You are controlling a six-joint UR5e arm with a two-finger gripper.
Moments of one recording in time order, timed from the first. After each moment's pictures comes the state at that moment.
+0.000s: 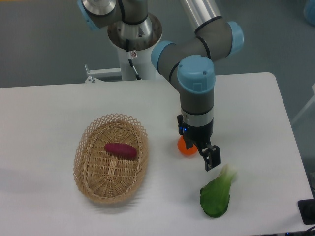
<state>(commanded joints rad) 2.48 -1.93 -1.62 -0.85 1.54 1.52</state>
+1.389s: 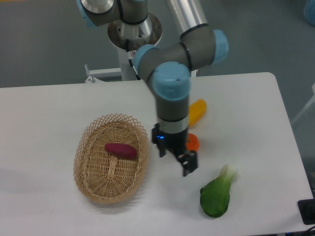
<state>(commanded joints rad) 2.30 -1.90 -1.67 -0.85 1.52 1.17</state>
